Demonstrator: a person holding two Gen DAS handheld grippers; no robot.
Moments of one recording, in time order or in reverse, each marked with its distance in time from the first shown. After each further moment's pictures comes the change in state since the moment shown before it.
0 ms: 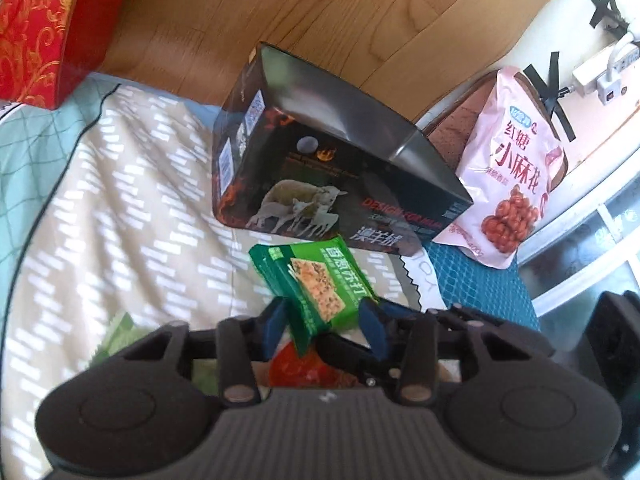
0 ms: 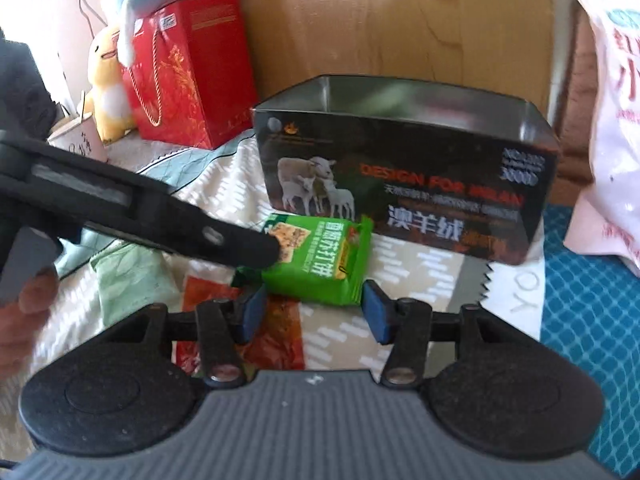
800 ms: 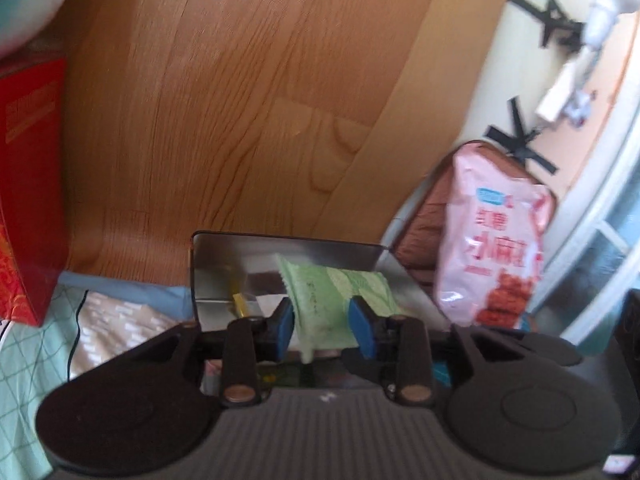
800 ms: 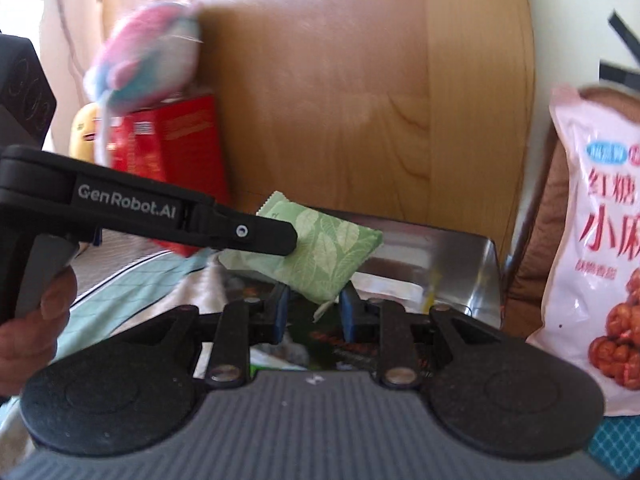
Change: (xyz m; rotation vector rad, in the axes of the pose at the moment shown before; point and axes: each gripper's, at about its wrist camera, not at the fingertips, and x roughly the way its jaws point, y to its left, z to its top) left arm -0.004 -0.053 0.074 0.233 -0.217 0.078; right arm -0.012 -0.026 0.065 -0.024 -0.221 -0.088
